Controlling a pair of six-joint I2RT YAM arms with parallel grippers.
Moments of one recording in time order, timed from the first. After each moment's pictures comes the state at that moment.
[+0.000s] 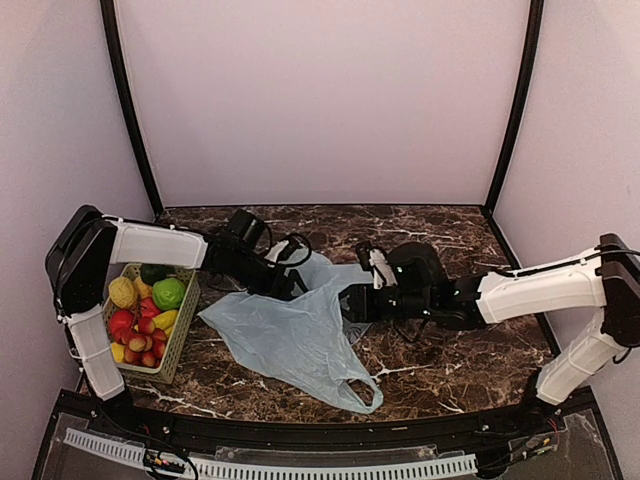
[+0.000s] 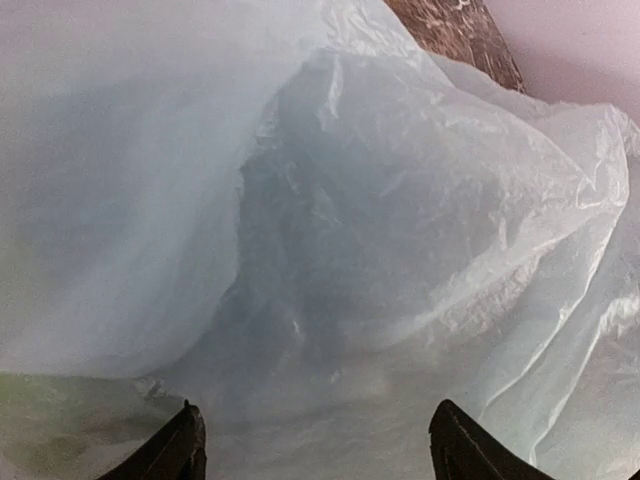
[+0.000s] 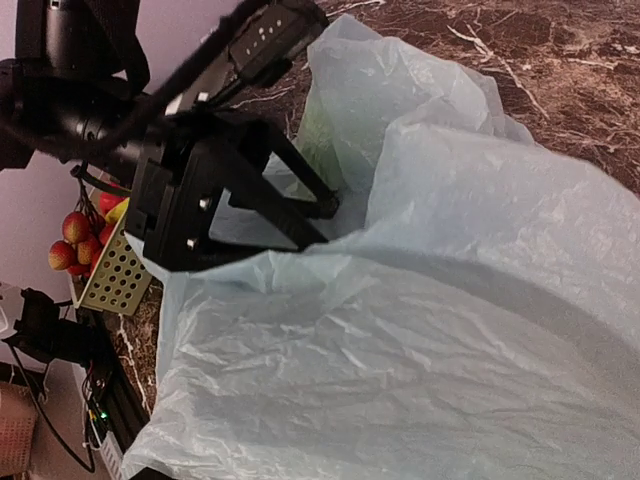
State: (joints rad) left arm -0.61 1.86 1.19 -0.27 0.55 -0.33; right arm 0.98 1.50 0.80 0.17 -0.07 0.64
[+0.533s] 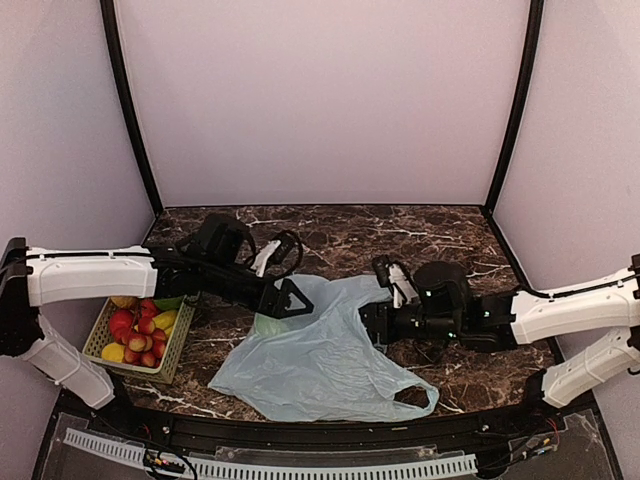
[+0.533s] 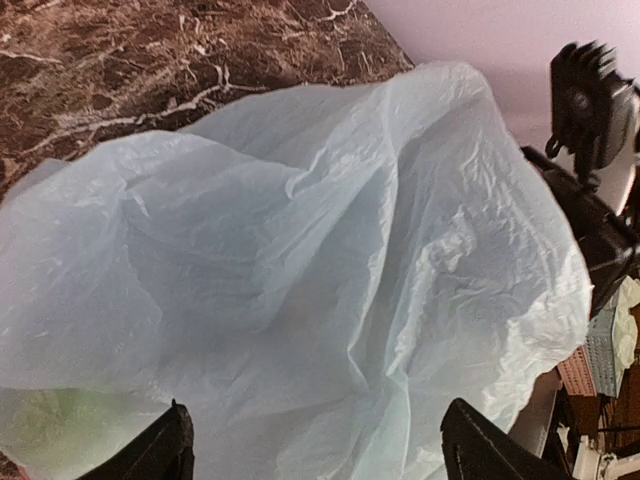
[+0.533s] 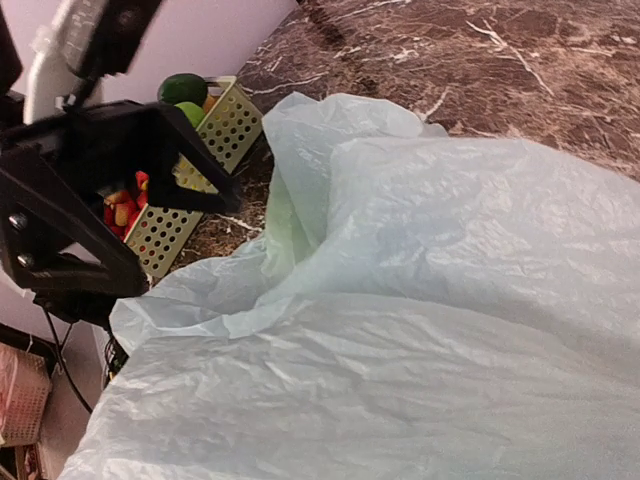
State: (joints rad) left arm -0.82 1.47 0.94 -0.21 0.48 -0.46; right arm 1.08 1.29 0.66 0.16 -0.02 0.65
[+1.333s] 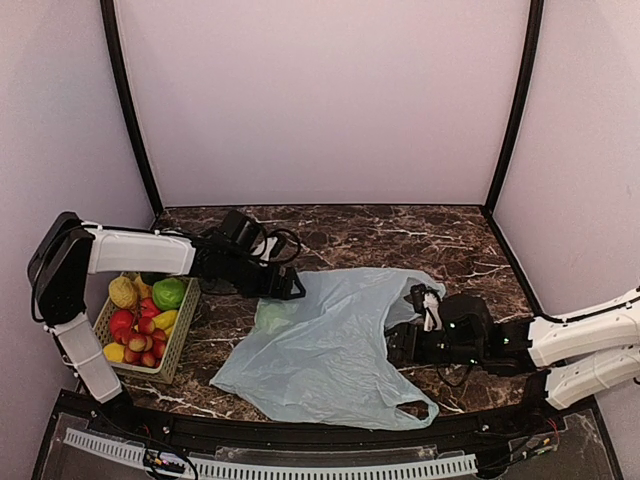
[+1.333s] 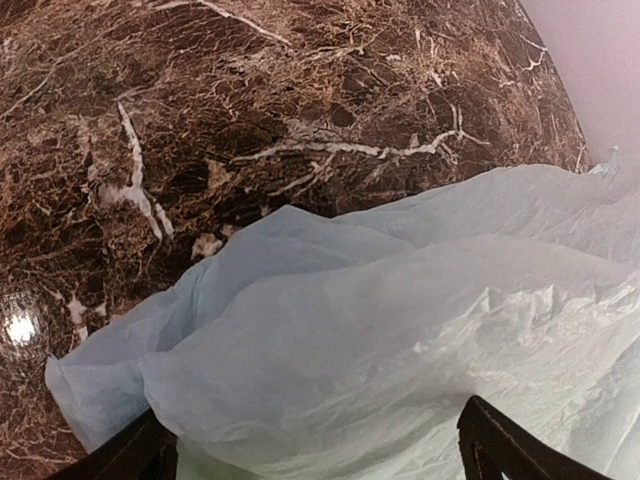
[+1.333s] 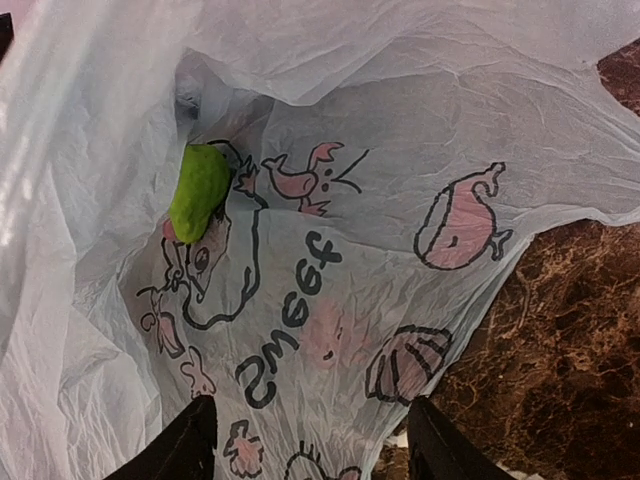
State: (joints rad) left arm -0.66 1.72 1.10 -0.27 0.30 -0.43; right arm 1.05 1.12 0.36 0.18 0.08 0.91
